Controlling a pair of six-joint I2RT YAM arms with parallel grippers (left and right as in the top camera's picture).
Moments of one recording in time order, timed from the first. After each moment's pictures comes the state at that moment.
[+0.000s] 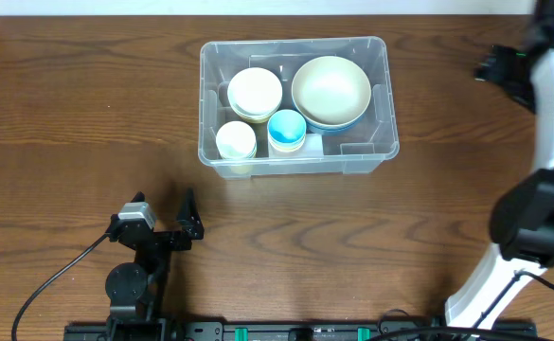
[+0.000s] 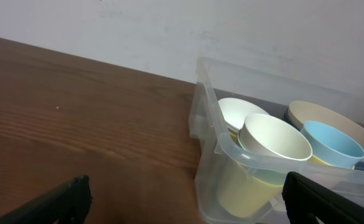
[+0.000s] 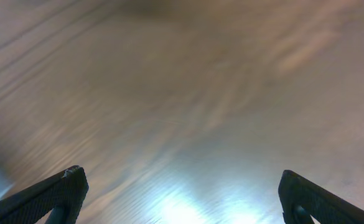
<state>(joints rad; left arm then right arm) -0.02 0.01 0.03 -0.12 0.05 -0.28 -0.19 2.06 2.01 -1.18 0.18 0.44</state>
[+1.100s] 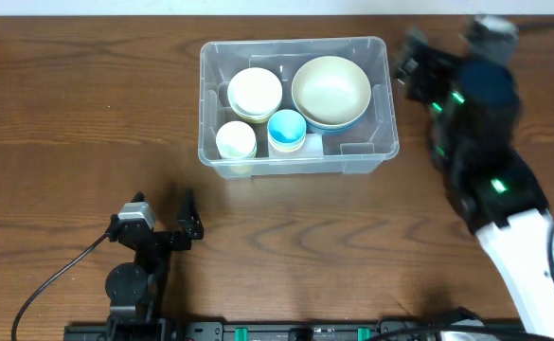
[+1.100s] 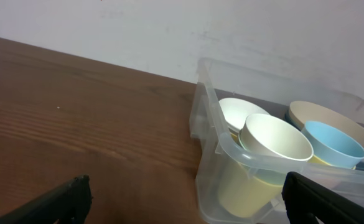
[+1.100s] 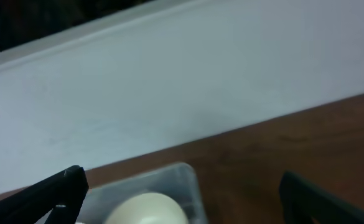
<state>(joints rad) -0.02 0.01 0.03 -0.12 0.05 -0.28 0.26 1.17 1.16 -0.22 0.33 0.41</state>
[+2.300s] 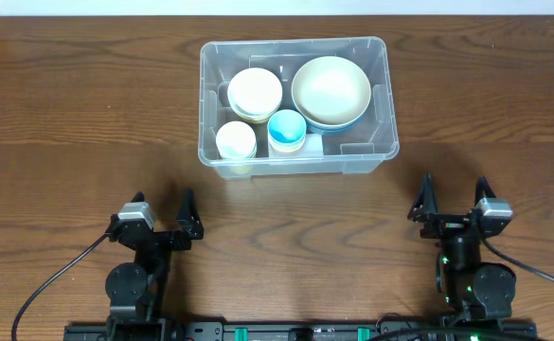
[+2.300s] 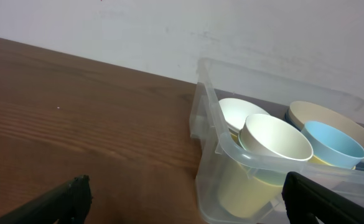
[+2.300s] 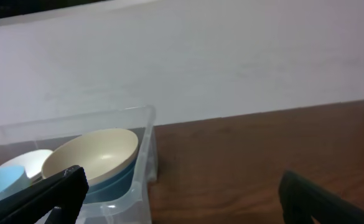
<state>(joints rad) -0.02 0.01 0.03 -0.12 0.05 -0.28 0.09 0.13 0.06 0.14 0.09 0.17</state>
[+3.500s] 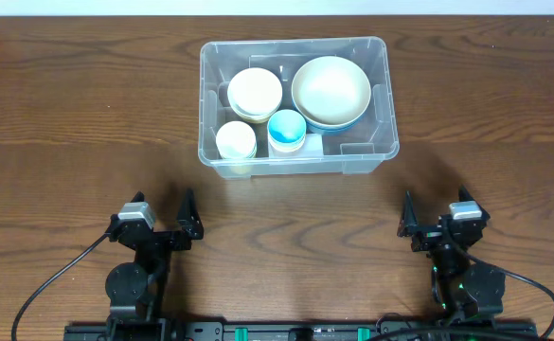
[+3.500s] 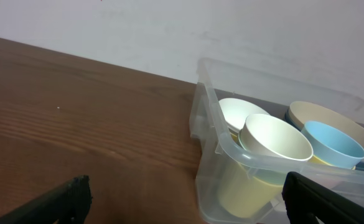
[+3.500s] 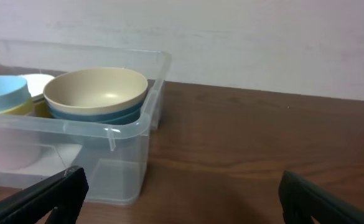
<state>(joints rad) -0.02 0.01 0.03 -0.12 0.05 -0.28 0.09 0.01 0.01 -0.07 0.00 -0.02</state>
